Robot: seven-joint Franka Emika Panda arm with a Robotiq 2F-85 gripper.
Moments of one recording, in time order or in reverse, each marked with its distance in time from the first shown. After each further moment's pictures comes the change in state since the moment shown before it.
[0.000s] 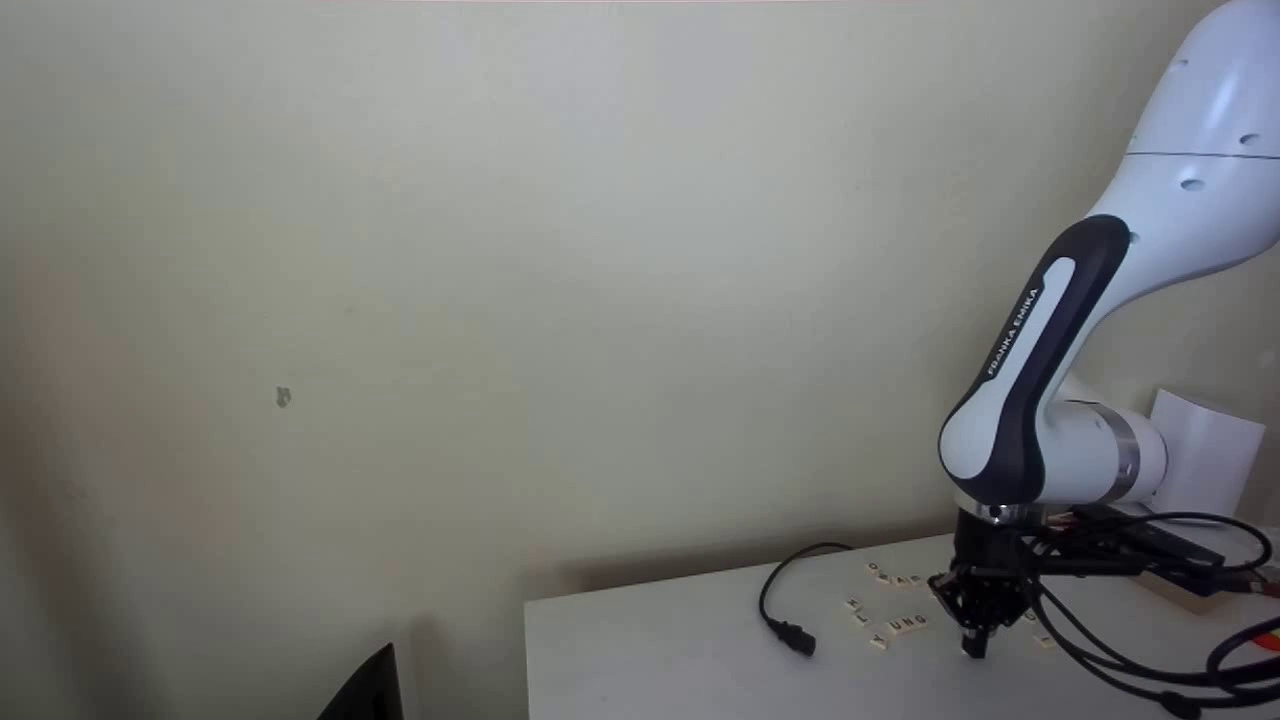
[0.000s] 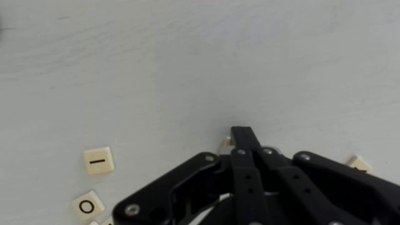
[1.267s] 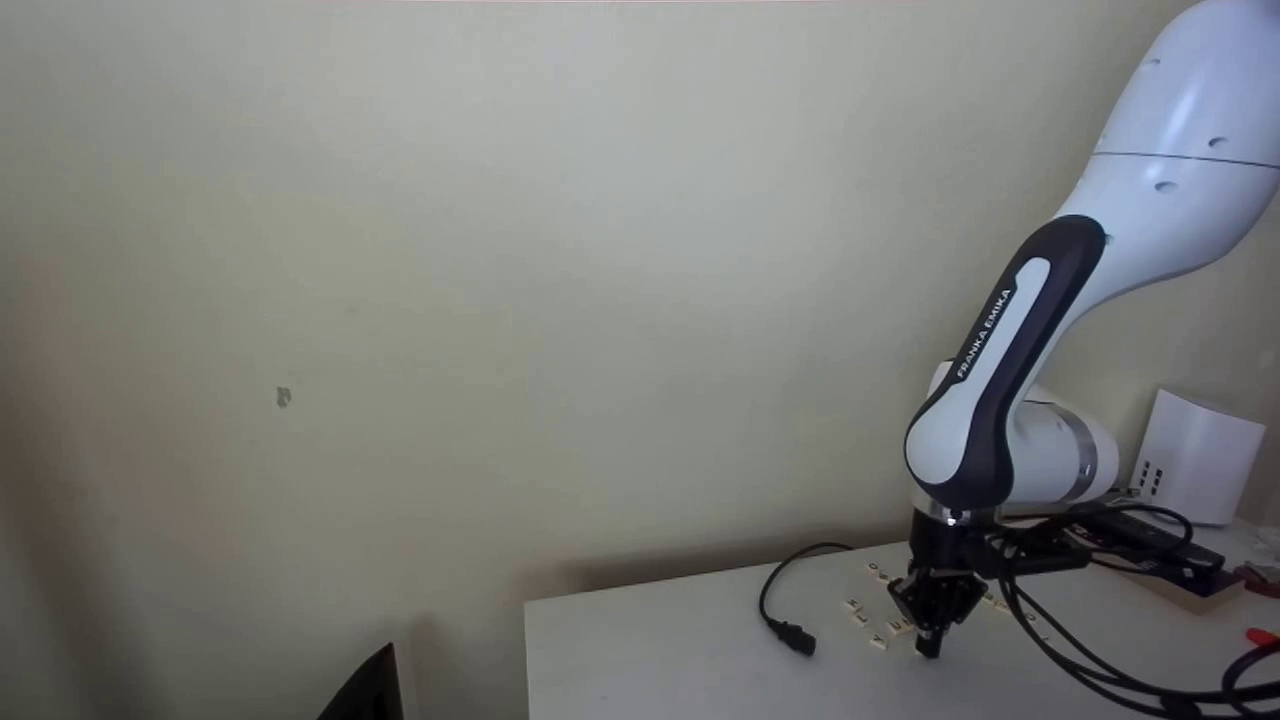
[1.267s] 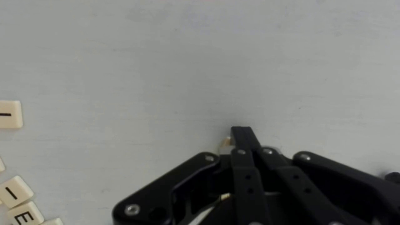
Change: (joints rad) arm 0.046 0.021 0.045 0.049 -0.051 -0.017 -0.077
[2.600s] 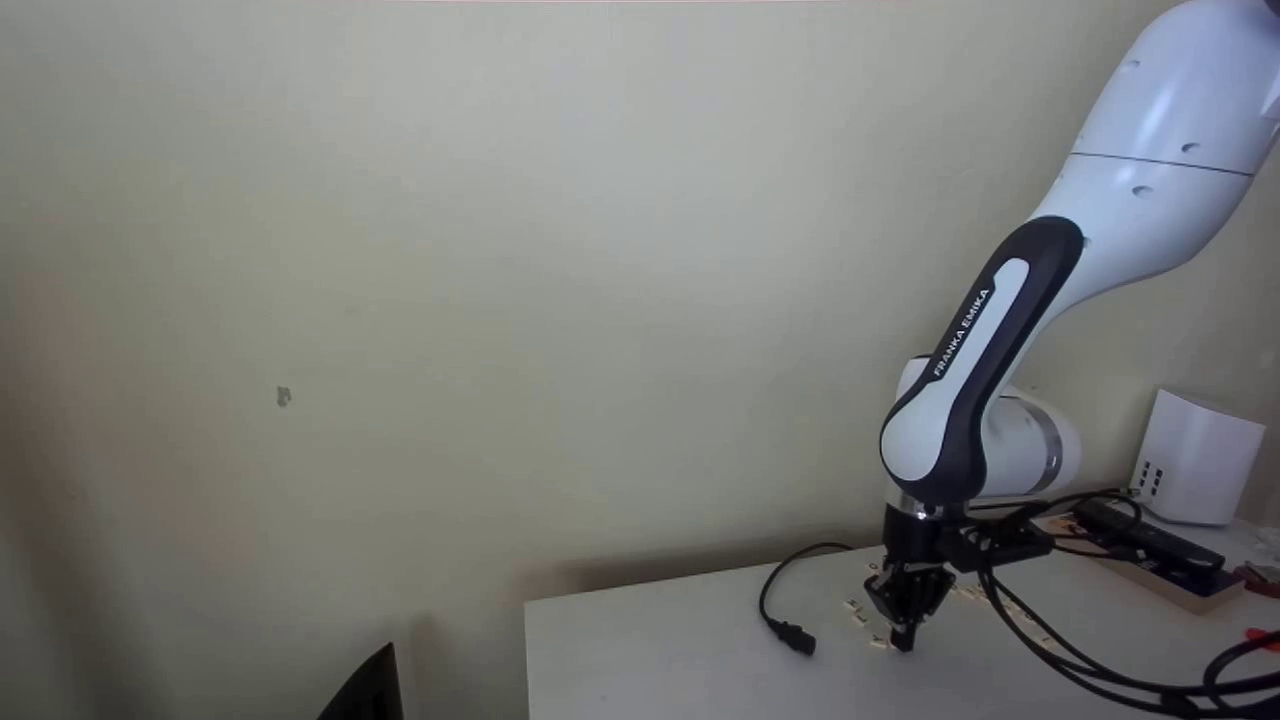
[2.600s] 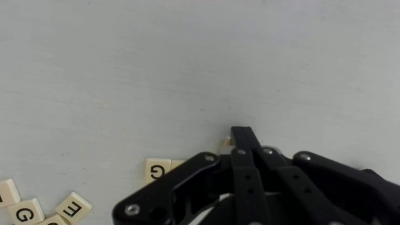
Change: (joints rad) arm 0.038 0.023 0.000 0.070 -0.040 -0.054 -0.034
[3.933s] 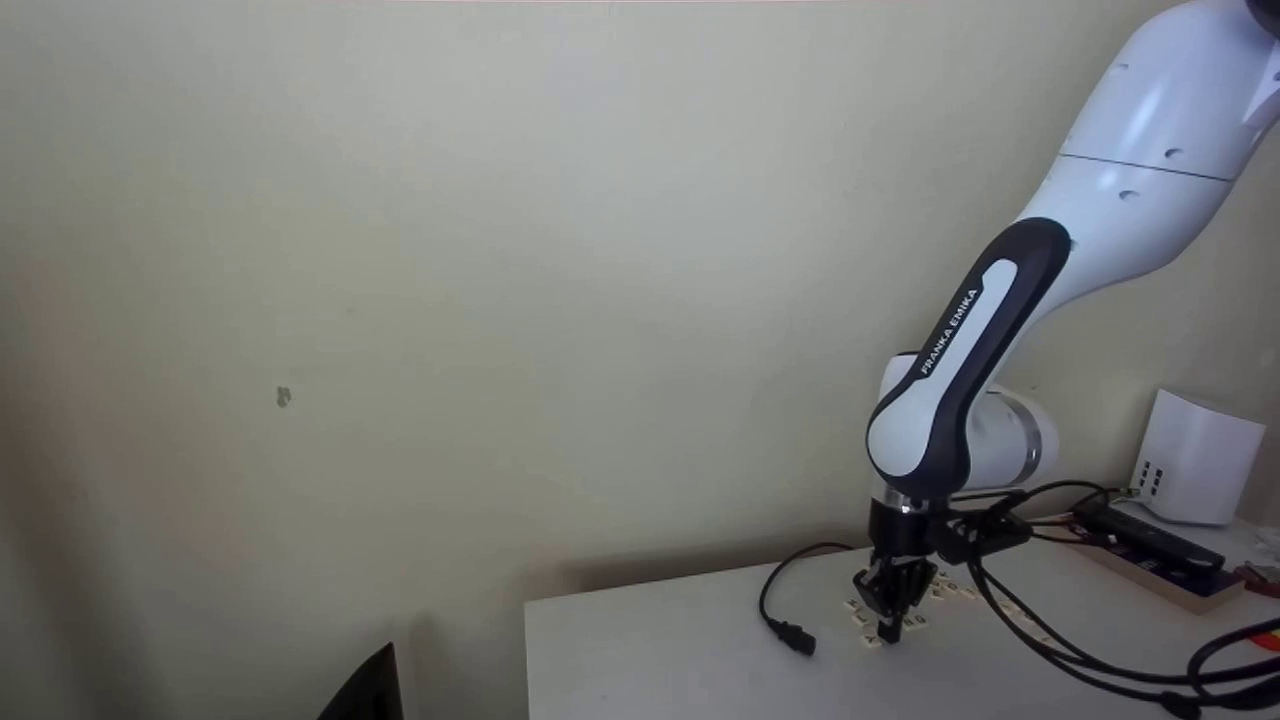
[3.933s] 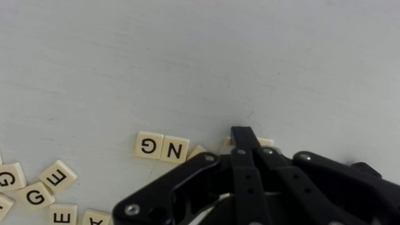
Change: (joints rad) arm 0.011 0.020 -0.002 0.058 -0.037 -0.043 -0.039
